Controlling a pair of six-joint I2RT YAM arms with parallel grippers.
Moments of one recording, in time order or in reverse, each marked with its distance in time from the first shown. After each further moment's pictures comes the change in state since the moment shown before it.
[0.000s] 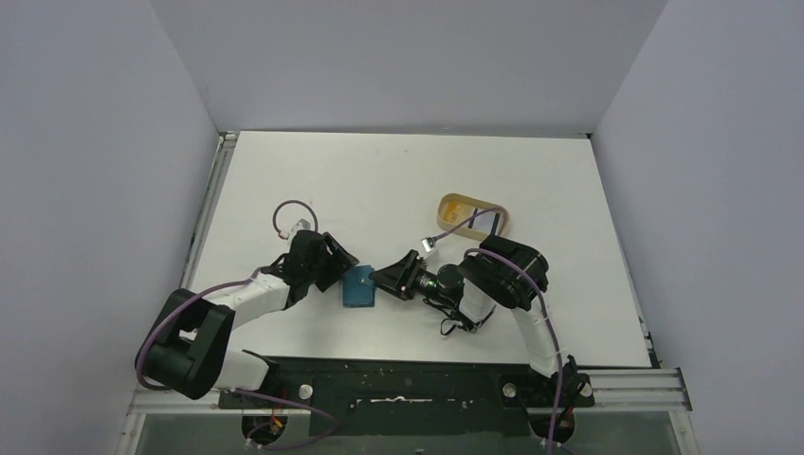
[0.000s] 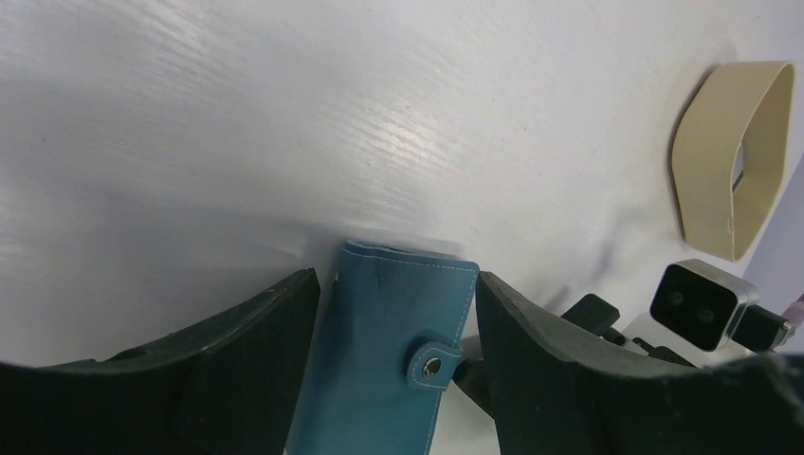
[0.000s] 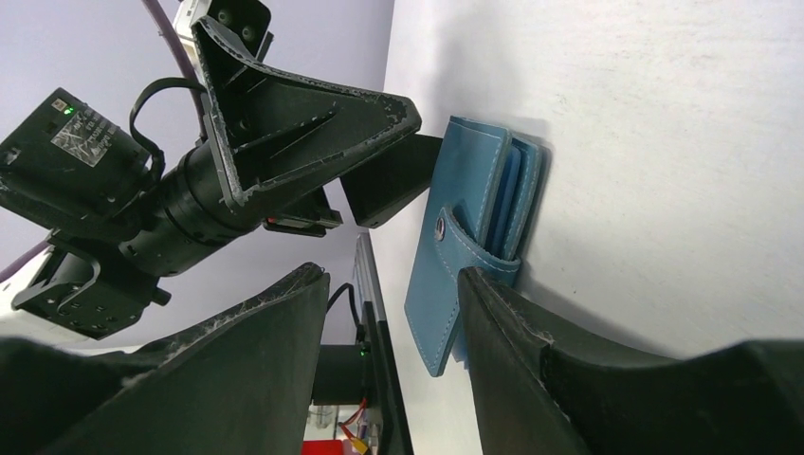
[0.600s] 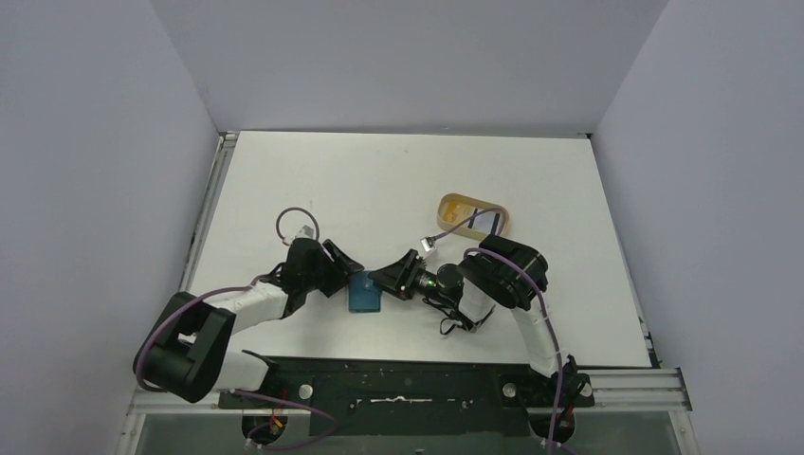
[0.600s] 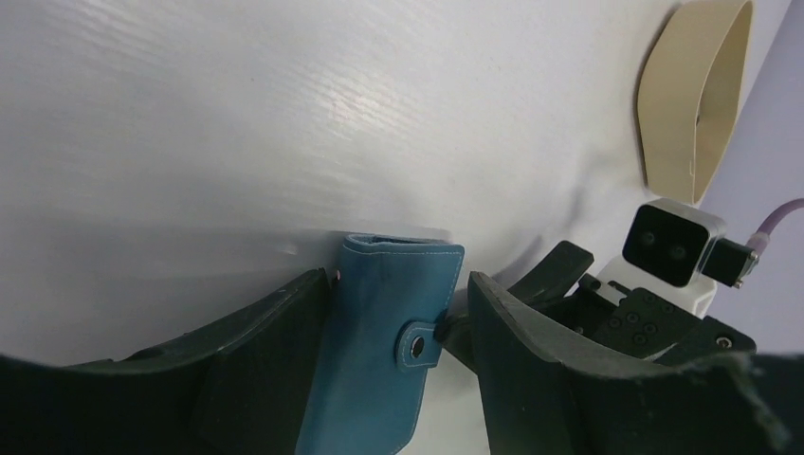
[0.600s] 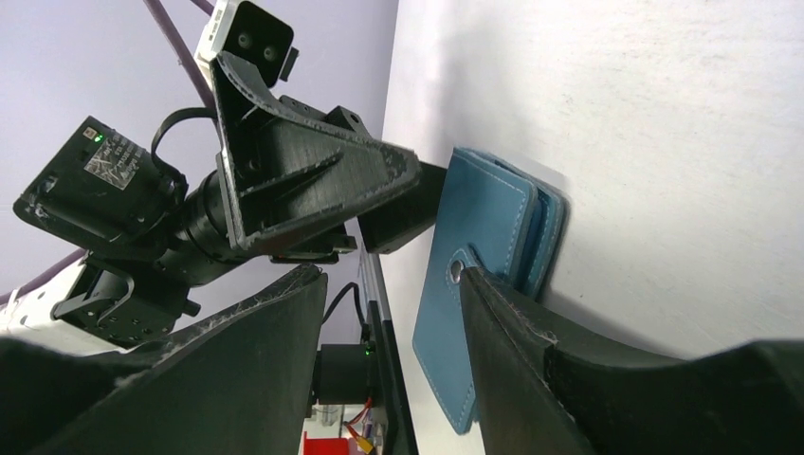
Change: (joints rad) left arm -0.001 -0.002 -0.094 0.140 0.101 -0.040; right arm 0.000 0.010 0.008 0.012 -0.008 0.015
